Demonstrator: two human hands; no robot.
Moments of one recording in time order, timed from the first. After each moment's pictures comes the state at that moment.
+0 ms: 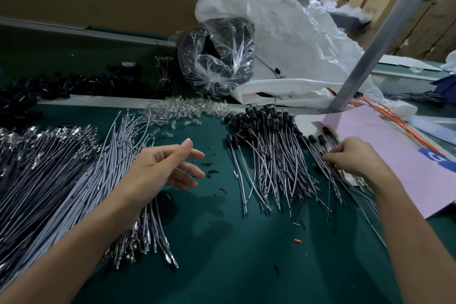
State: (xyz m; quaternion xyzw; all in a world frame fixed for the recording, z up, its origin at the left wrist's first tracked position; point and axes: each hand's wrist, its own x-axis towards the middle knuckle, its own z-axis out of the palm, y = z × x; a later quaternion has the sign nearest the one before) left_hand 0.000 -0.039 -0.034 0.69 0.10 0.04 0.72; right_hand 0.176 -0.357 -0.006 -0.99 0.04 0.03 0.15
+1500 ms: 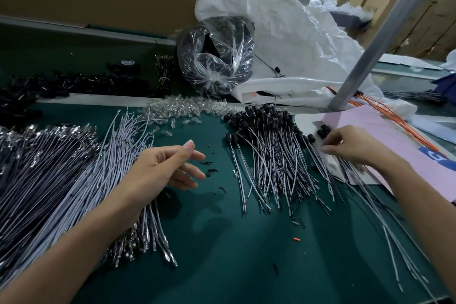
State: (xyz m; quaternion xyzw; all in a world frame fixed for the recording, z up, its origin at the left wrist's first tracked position) left_hand 0.001 -0.040 -0.038 0.69 0.09 0.03 0.71; right_hand 0.204 -0.367 0.002 -0.99 -0.11 0.04 0.08
